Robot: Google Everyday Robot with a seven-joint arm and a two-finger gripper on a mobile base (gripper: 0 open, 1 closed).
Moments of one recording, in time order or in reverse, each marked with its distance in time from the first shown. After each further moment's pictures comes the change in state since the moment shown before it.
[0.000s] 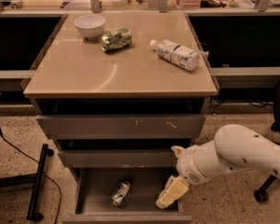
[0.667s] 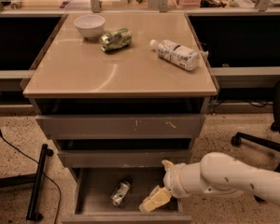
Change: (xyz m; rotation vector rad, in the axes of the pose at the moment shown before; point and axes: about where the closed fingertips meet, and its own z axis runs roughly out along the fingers) arm 0.022 -0.001 0.085 0.008 -0.150 0.159
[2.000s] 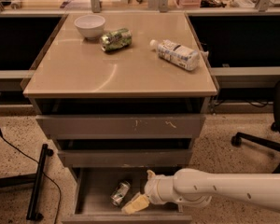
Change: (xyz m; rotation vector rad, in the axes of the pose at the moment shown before) arm 0.034 -0.014 0.125 0.023 -0.045 0.080
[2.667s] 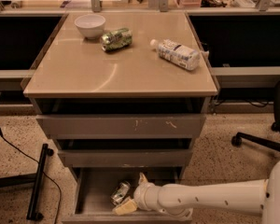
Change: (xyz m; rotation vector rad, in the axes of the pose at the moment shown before) arm 0.017 -0.016 0.074 0.126 -0.085 -0.040
